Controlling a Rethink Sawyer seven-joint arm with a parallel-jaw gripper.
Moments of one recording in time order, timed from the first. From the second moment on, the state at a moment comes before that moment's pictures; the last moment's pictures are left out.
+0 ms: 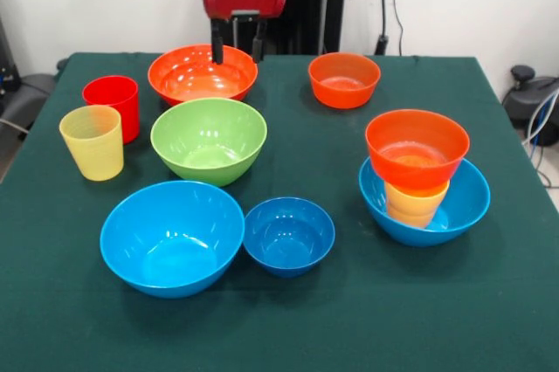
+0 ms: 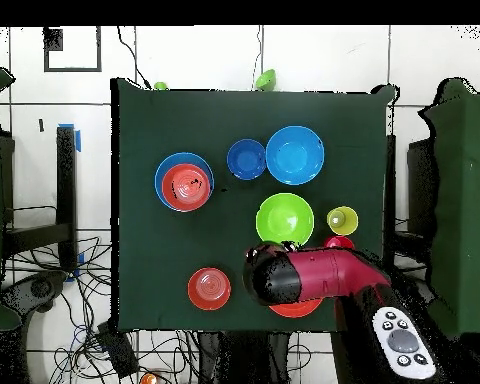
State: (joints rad) arm -0.59 -0.82 0.26 2.00 -0.57 0.41 1.66
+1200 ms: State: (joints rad) arm -0.90 -0.60 0.46 1.90 -0.83 0.39 1.62
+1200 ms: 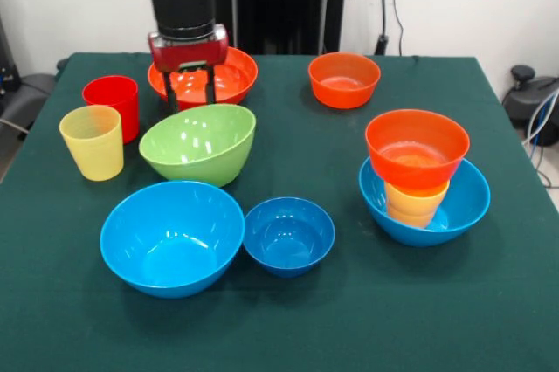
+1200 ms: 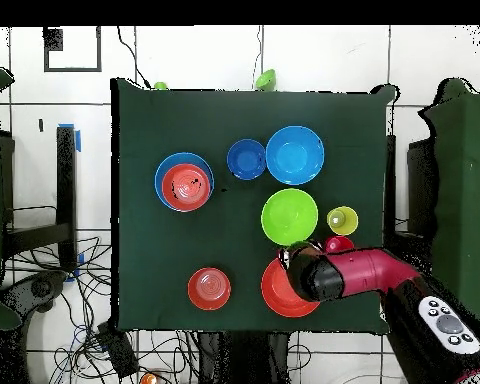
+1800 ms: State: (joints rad) arm -0.99 -0.58 0.60 1.84 -0.84 0.52 1.48
